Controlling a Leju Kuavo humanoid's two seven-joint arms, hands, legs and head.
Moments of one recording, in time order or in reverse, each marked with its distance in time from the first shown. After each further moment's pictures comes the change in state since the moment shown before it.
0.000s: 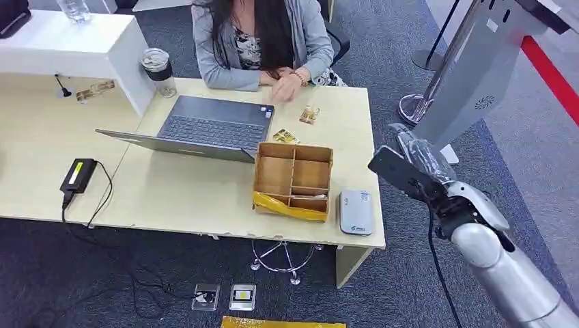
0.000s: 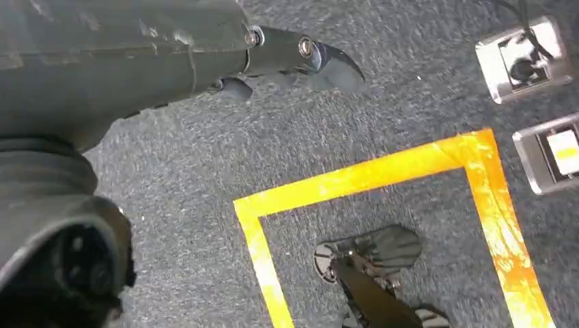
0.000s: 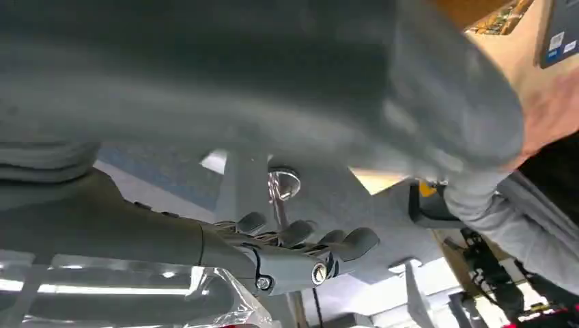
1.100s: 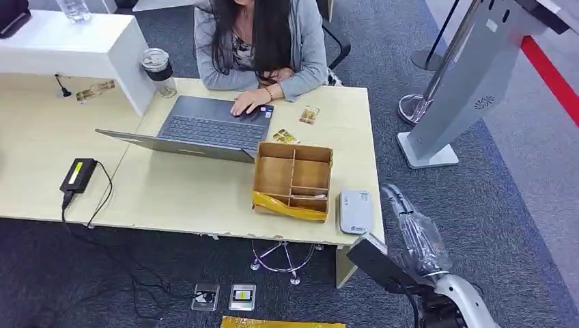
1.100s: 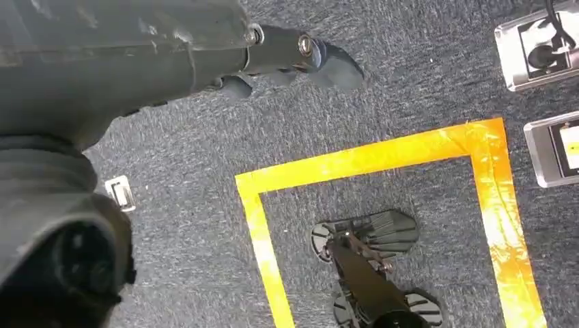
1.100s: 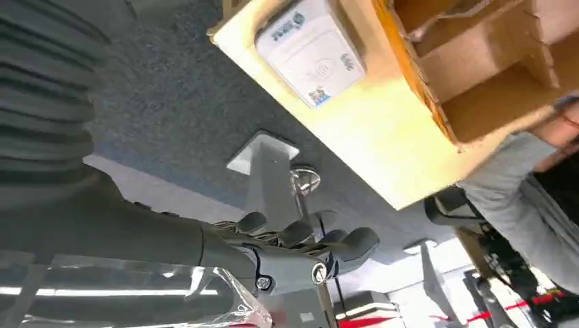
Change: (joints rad) left arm -0.009 -0.039 0.019 -0.002 0.034 0.001 0.055; right arm 0.351 -0.057 0.182 -0.316 0.333 -0.275 0.193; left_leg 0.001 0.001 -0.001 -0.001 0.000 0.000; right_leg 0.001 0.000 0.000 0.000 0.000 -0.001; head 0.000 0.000
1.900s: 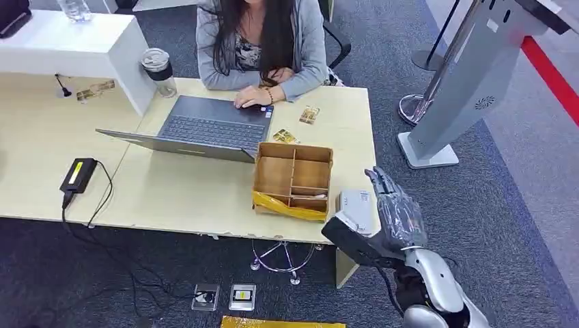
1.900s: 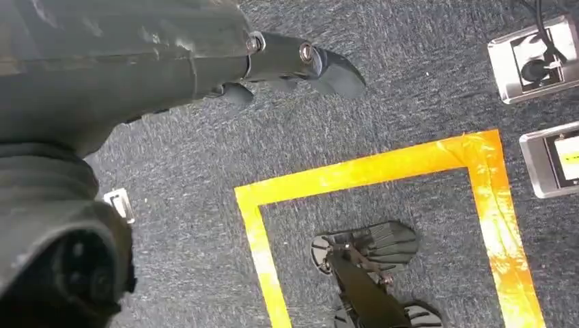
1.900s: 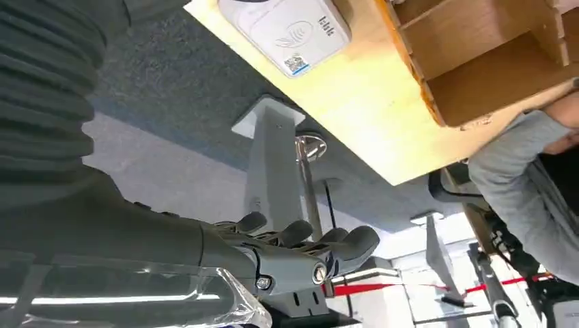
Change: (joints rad) left arm -0.005 0.022 0.009 0.000 -0.014 -0.021 -0.009; right arm -0.106 0.196 -0.034 0.180 0.181 0.115 -0.054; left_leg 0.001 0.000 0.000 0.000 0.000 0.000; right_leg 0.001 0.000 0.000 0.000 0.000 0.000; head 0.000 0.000
